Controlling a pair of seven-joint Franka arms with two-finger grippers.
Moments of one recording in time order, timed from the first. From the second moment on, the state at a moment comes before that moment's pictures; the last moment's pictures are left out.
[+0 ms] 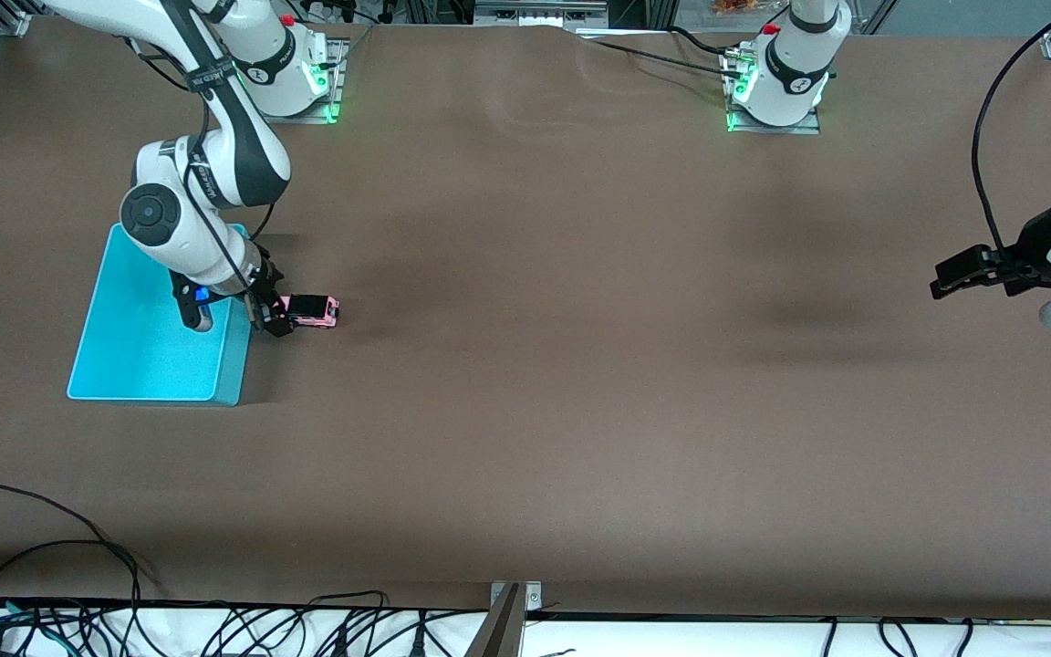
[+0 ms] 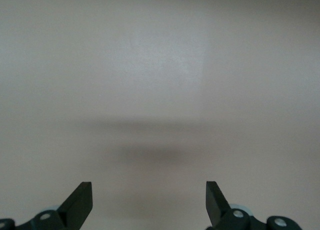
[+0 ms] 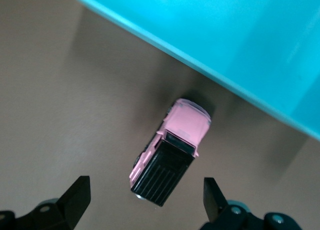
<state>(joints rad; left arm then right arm) 0.15 0.14 -0.11 -1.57 -0.02 1.68 -0.03 0.03 0.25 0.17 -2.23 -0.01 2.43 1.42</state>
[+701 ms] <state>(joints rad) 0.15 0.14 -0.11 -1.57 -0.02 1.68 -0.03 0.05 0.37 0.17 -2.26 -0.01 2.57 1.59</state>
